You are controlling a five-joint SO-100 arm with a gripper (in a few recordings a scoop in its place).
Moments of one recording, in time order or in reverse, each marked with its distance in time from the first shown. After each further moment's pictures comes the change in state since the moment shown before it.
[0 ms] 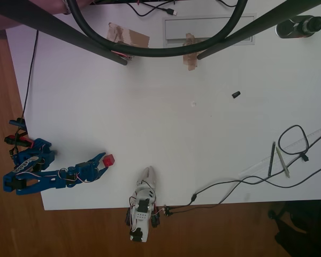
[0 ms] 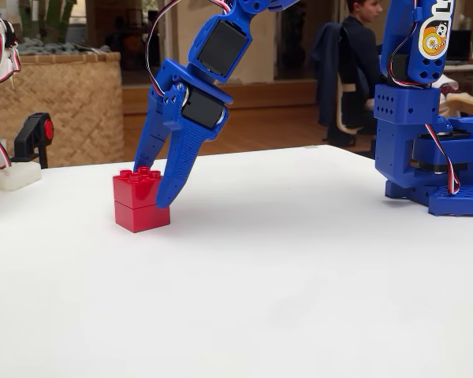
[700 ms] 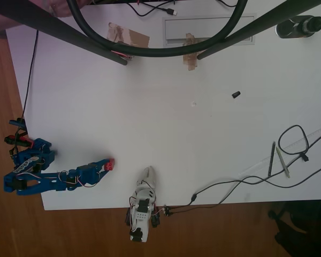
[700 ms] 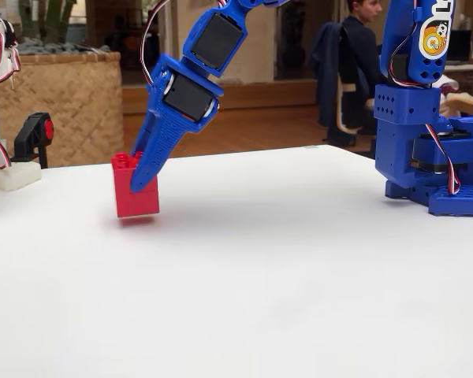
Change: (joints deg) arm 2.2 -0.5 -10.5 8.9 15.6
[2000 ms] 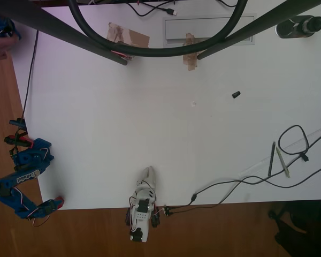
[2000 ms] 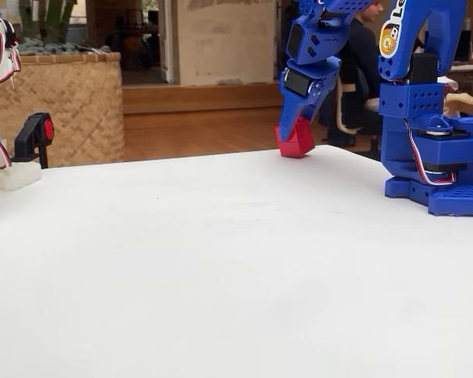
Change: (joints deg) arm 72.2 7.5 12.9 1.1 -19.2
